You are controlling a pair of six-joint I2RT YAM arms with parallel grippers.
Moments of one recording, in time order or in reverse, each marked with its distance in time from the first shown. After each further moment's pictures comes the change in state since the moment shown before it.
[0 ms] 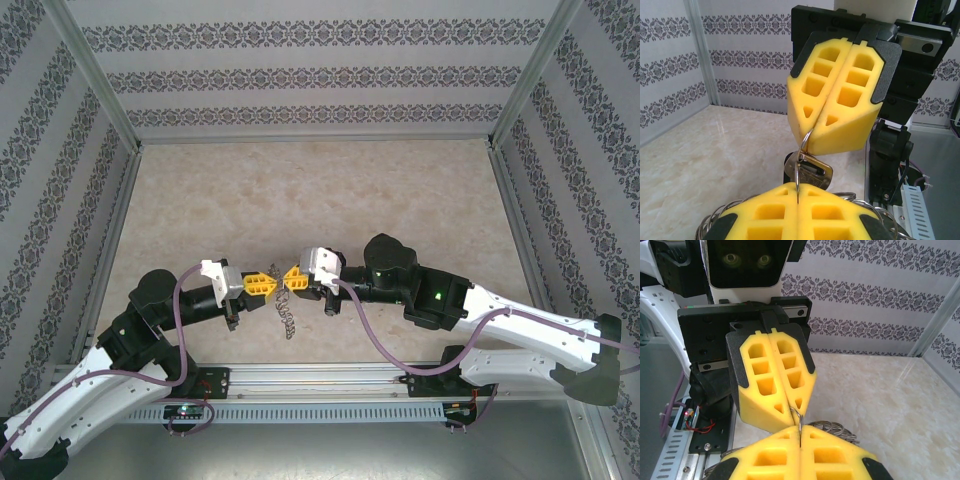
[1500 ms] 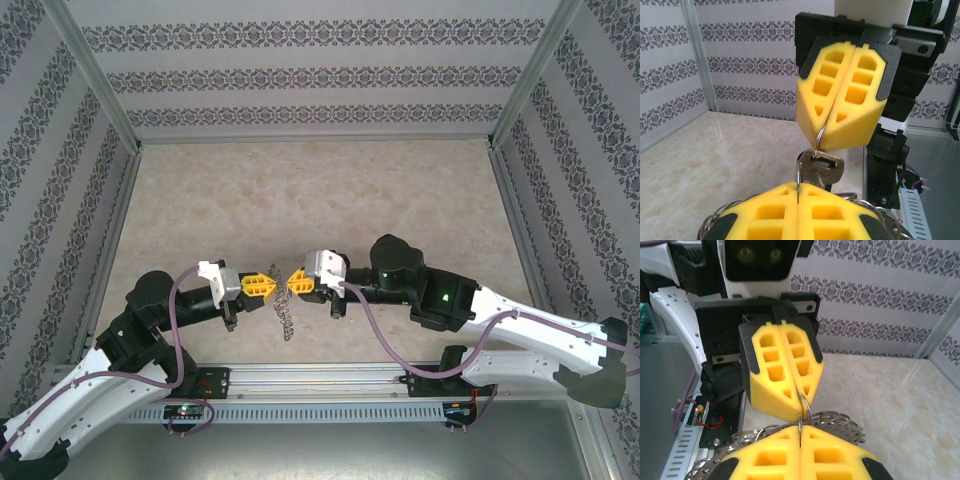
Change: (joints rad) left arm 0.000 -0.011 0.000 0.008 0.011 0.000; right arm 0.000 -0.035 0.003 -0.031 -0.032 -0.003
